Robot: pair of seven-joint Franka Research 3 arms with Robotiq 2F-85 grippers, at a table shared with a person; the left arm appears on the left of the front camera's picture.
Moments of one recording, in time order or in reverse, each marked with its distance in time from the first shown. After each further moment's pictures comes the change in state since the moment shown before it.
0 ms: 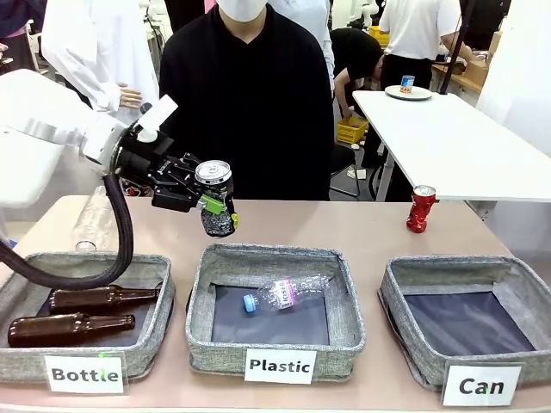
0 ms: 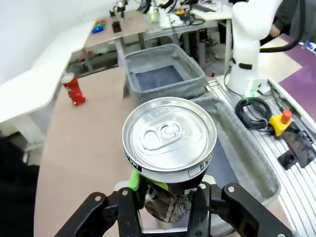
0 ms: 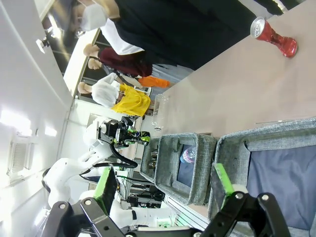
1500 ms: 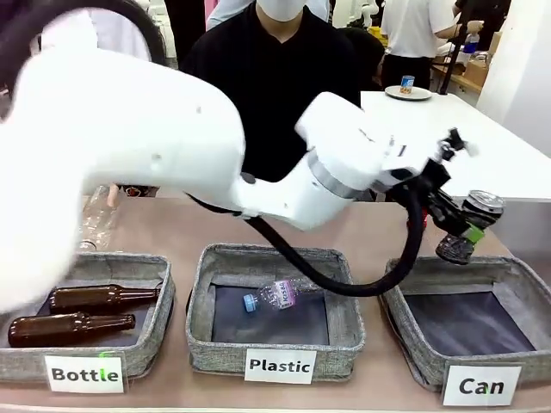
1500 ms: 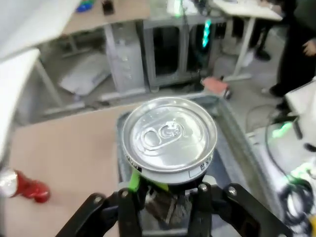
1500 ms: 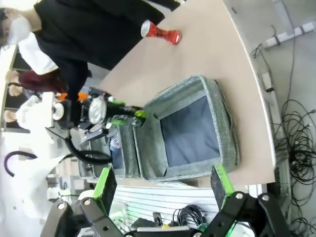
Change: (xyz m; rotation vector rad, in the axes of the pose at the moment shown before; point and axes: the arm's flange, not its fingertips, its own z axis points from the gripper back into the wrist) left arm 0.165 0.072 -0.424 -0.041 0.160 0.115; right arm -0.026 0.035 0.145 -0.474 -0.050 -0.053
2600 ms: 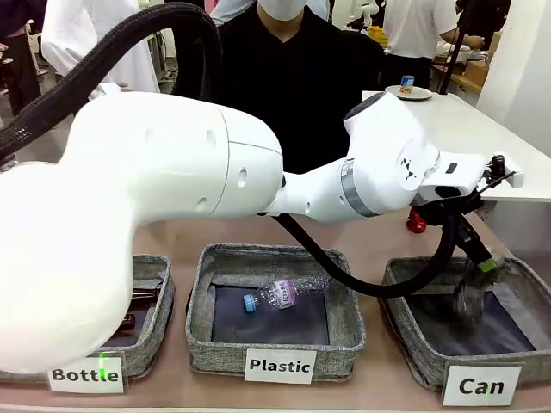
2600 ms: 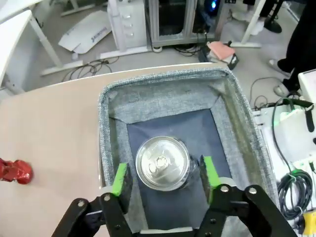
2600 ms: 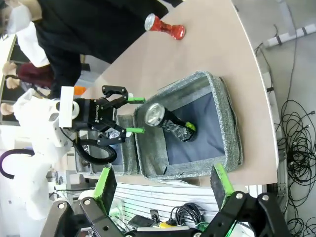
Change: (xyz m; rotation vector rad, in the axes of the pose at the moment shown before) left arm 0.009 -0.020 -0.039 0.031 0.203 0.055; right arm -0.002 0.011 -0.008 -0.007 0.019 0.028
